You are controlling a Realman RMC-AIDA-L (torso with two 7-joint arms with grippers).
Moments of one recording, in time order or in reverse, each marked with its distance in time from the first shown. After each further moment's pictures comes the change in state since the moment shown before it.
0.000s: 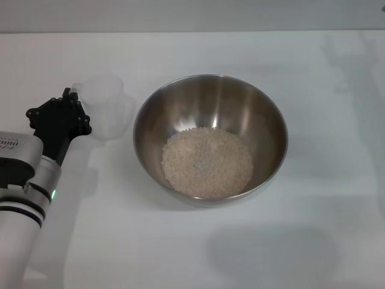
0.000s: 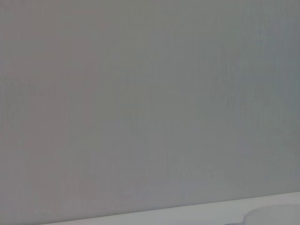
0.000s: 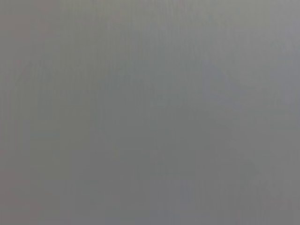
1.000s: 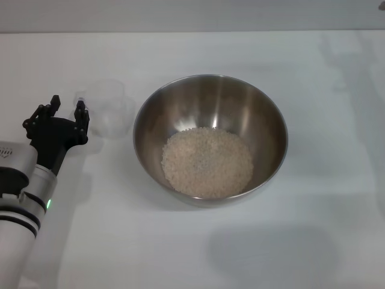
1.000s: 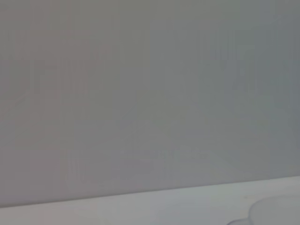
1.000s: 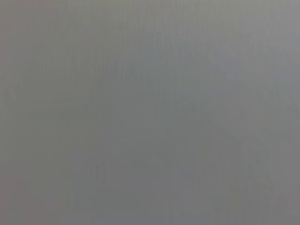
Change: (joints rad) left arm 0.029 0.011 0.001 -0.012 0.008 -0.024 -0.015; right arm 0.009 -0.002 -0.006 0.002 -0.002 0.005 -0.006
